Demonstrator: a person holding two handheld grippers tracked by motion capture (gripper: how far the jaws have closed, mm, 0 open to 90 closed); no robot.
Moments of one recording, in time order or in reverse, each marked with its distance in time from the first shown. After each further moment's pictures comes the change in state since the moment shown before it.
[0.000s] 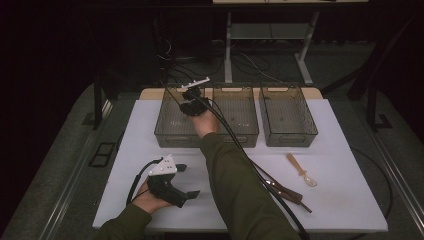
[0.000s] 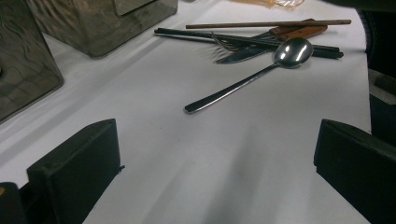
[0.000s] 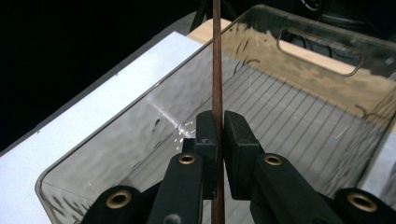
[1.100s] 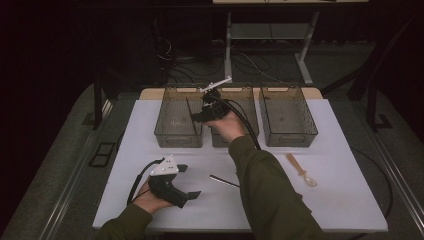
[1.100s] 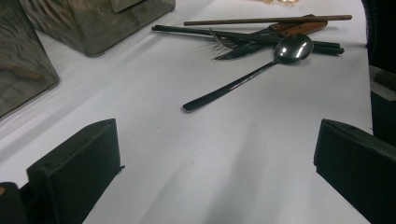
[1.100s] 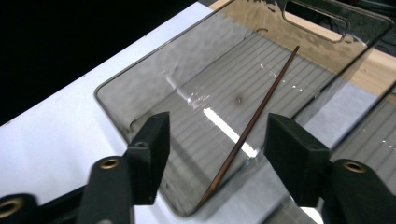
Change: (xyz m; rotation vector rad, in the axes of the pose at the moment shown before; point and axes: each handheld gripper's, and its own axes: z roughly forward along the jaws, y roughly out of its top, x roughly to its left) left arm -0.001 0.000 0.003 0.003 -0.003 -0.001; right arm -0.023 -0.018 -0.071 0.080 0.112 -0.056
